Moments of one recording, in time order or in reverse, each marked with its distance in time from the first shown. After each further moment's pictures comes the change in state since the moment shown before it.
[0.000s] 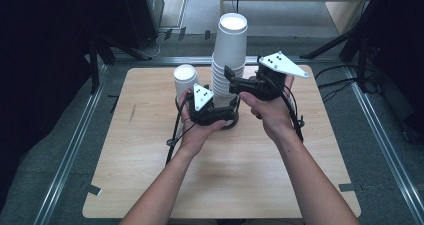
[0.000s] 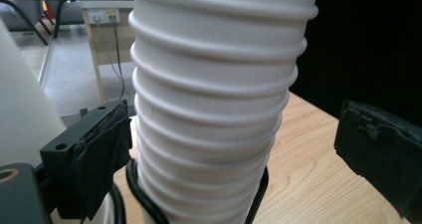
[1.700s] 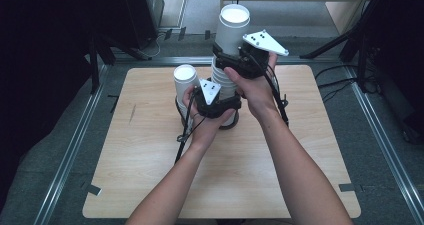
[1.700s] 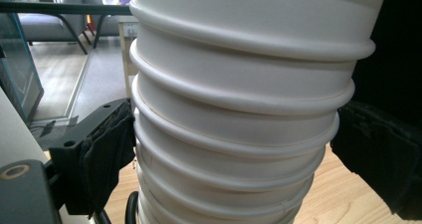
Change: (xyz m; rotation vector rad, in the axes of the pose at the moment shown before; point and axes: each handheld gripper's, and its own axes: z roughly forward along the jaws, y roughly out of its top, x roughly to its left) left arm -0.008 0.001 0.027 -0.038 0.122 -0.011; right arm 0.010 0.024 0.049 -0.057 -0.038 -0.006
